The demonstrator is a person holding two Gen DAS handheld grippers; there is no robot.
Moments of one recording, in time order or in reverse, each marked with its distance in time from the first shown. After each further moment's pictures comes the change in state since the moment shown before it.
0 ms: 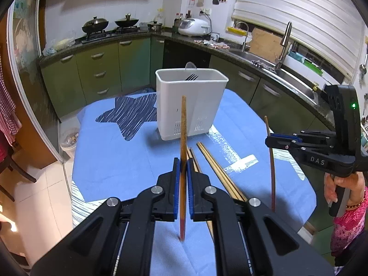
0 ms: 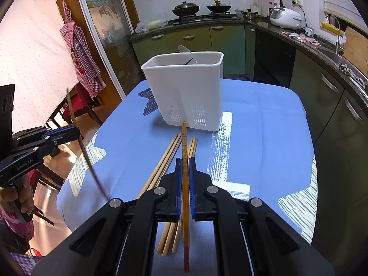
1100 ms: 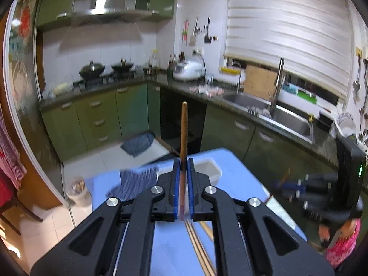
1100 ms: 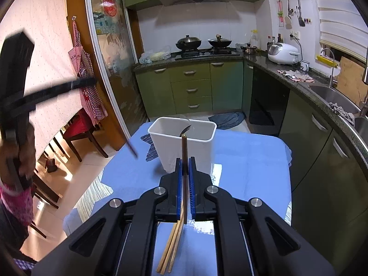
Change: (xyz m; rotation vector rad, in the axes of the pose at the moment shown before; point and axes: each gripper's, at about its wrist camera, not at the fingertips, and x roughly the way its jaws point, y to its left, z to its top) left arm -0.053 -0.010 0.151 0.071 -0.241 0.006; right arm -0.079 0.003 0.065 -0.052 -0.190 -0.023
